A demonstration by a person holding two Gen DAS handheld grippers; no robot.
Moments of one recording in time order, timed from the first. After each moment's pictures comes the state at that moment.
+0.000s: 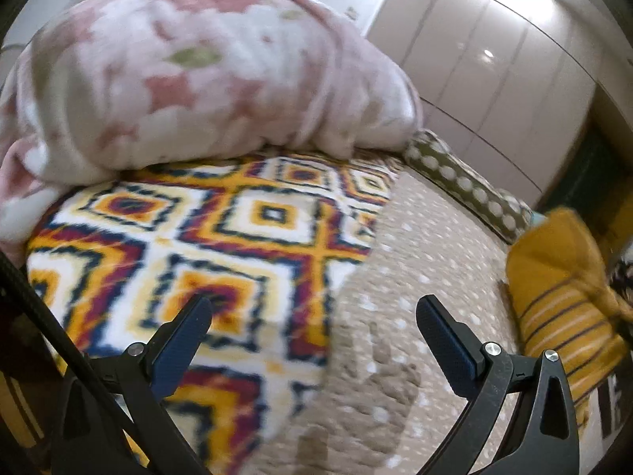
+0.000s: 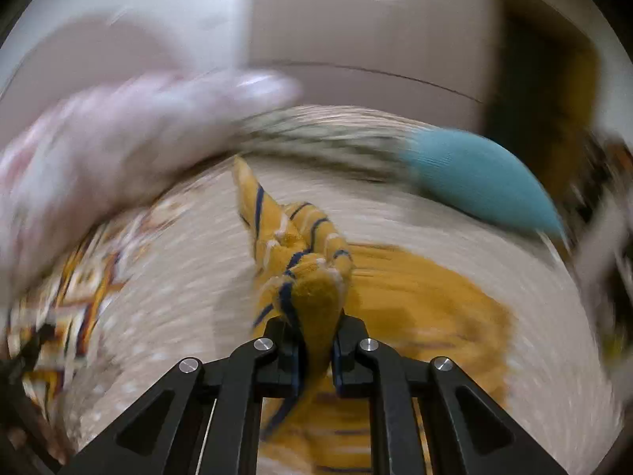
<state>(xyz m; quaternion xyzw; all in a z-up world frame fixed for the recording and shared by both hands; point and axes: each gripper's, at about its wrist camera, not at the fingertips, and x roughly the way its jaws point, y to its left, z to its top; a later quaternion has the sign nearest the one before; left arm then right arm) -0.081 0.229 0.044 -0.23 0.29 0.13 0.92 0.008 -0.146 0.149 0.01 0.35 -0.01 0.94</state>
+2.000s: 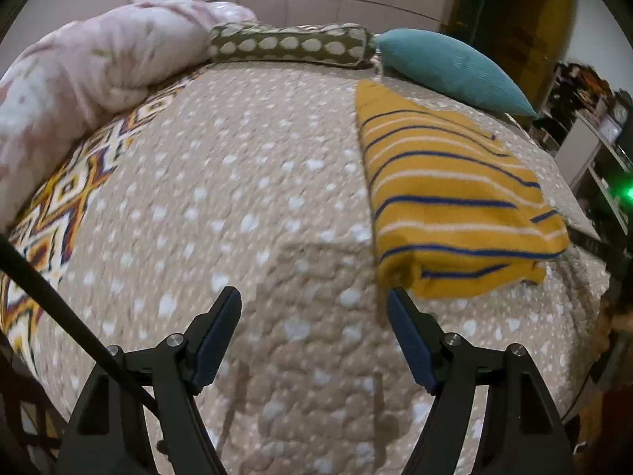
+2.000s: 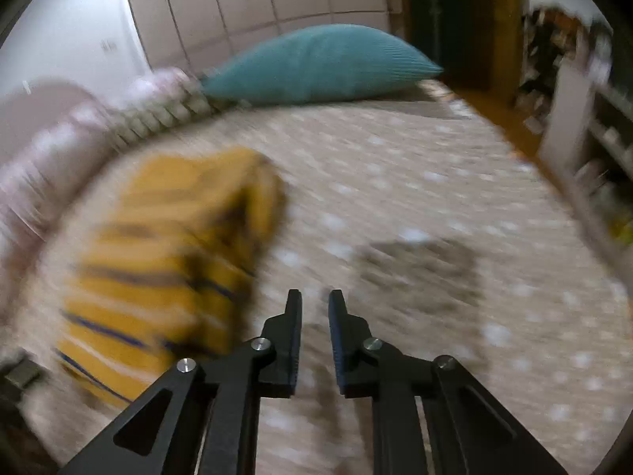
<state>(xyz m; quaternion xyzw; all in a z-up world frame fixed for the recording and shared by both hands) -0.088 -0.038 0.053 -0.03 0.45 -0.04 0.89 -0.037 -0.364 0.039 0.05 0.44 -0.07 0.90</state>
